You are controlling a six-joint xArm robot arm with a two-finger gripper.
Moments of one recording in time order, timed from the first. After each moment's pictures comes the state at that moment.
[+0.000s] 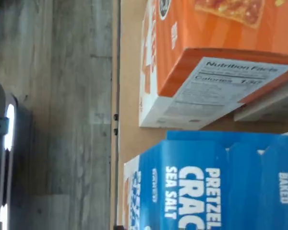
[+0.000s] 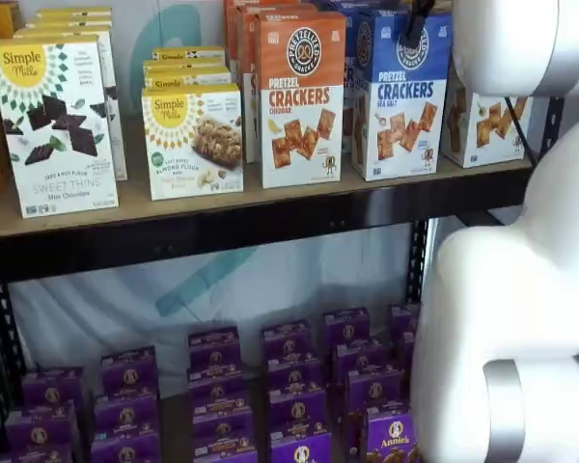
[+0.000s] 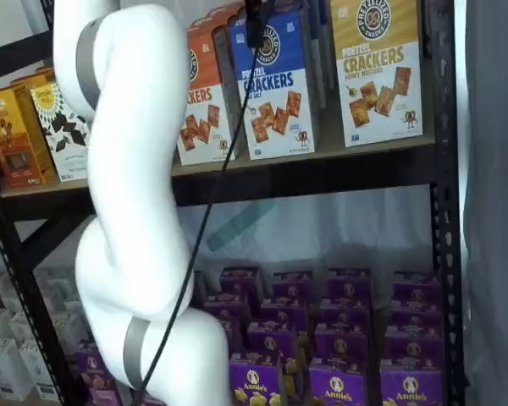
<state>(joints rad) -0.26 -0.06 -1.89 0.25 1.85 -1.73</state>
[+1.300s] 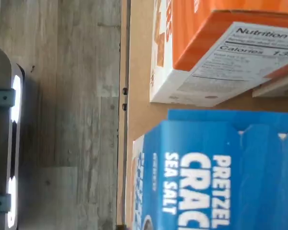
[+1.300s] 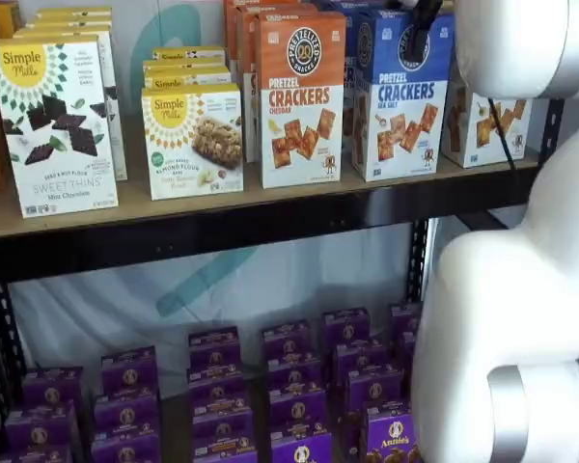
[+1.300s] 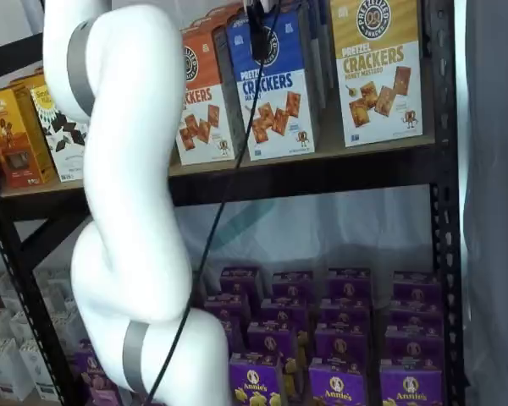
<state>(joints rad) -0.21 -0.10 -1.81 0.15 1.80 -1.73</state>
